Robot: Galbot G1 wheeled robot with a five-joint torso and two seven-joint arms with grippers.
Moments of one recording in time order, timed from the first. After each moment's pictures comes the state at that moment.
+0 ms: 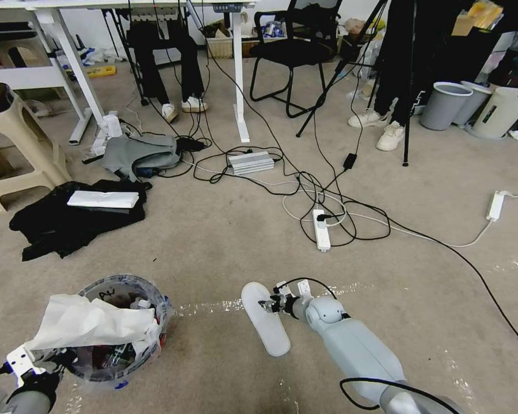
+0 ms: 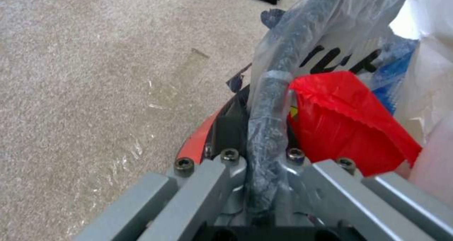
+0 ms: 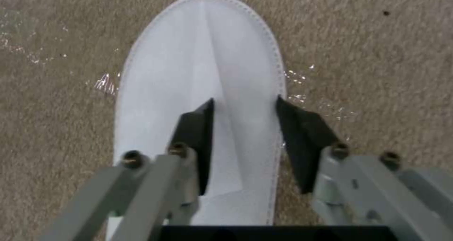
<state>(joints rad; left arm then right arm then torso) 1.68 -1.58 -1.15 -2.13 -0.68 0.55 0.01 -0.71 1.38 -0.03 0.90 0.38 -0.37 -0.34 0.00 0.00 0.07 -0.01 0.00</state>
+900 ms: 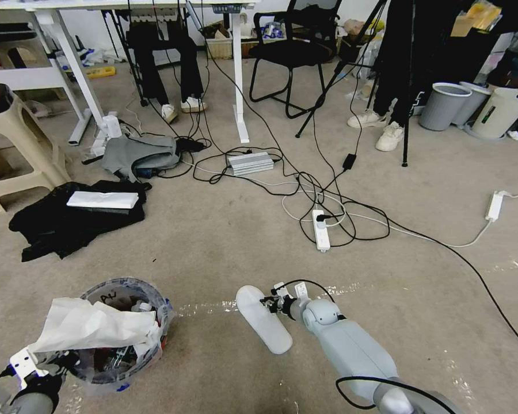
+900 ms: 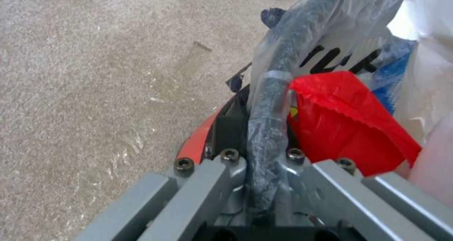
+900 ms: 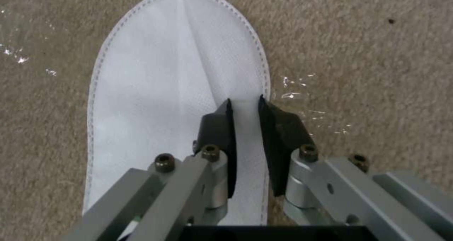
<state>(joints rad) 1.68 -1.59 -1.14 -2.11 -0.66 0.54 0.01 -0.70 1.40 -0.04 0.83 0.34 -0.31 -0.34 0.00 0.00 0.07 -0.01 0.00</state>
